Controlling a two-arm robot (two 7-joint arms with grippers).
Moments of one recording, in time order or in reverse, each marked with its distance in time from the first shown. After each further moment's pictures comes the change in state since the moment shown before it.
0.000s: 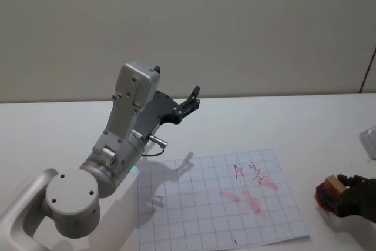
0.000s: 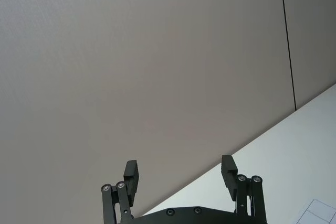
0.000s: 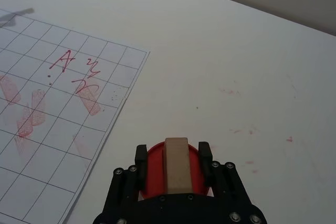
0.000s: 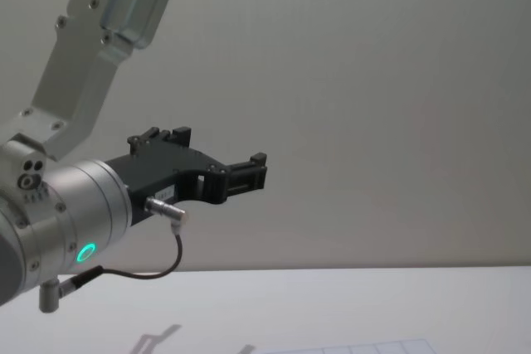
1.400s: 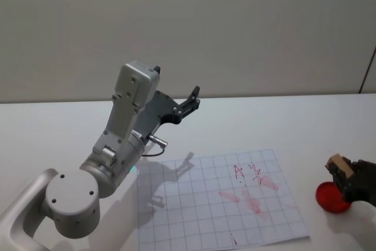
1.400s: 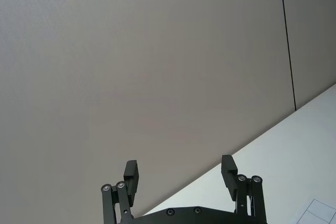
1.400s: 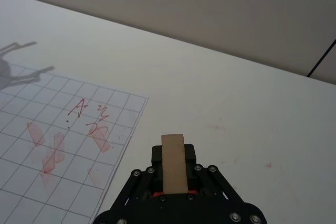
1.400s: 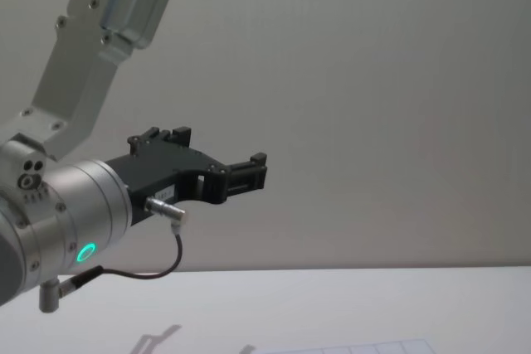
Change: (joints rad) left arm 0.000 0.000 0.000 0.000 0.000 0.000 0.000; right arm -0.073 0.034 0.044 -0.095 0.109 -0.141 -0.075
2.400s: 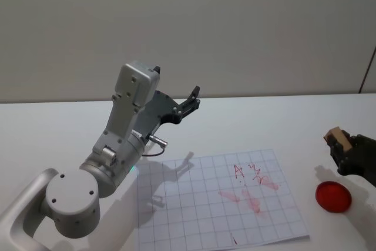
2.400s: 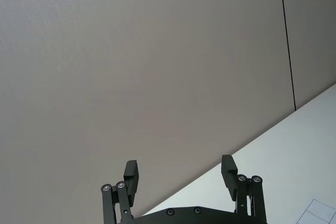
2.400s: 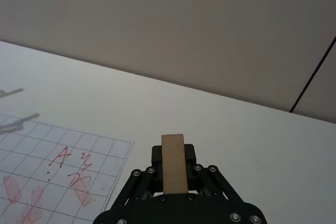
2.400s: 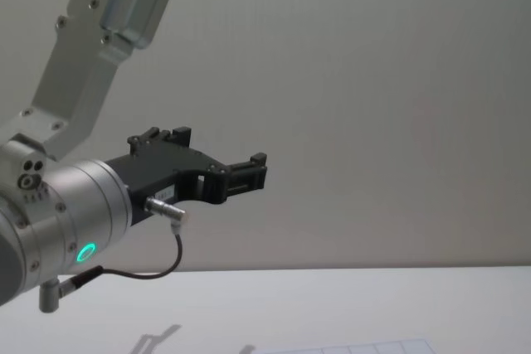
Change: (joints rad) left arm 0.000 0.000 0.000 0.000 0.000 0.000 0.000; right arm 0.080 -0.061 -0.018 0.099 -0.007 -0.145 -0.025
